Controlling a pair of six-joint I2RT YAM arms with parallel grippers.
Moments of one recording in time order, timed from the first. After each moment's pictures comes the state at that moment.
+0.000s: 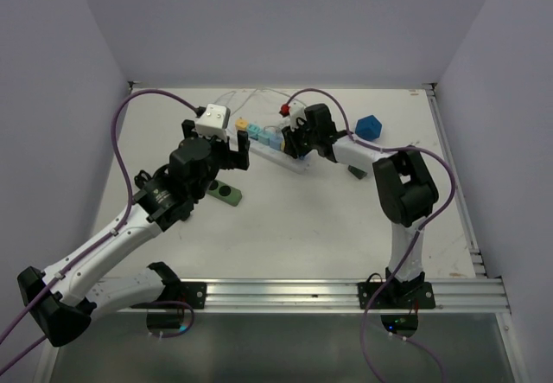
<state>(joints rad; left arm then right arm) -0.72 1.01 0.98 -0.21 -0.46 -0.15 0.48 2.00 1.35 -0.03 -0.24 -0.13</state>
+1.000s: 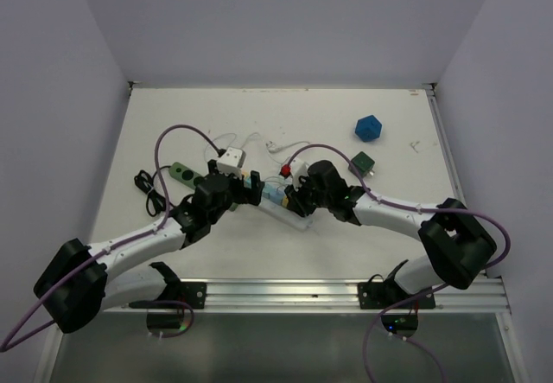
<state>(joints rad) -0.72 1.11 0.50 0.26 -0.29 -0.28 0.75 1.46 0.72 0.04 -0.19 -0.07</state>
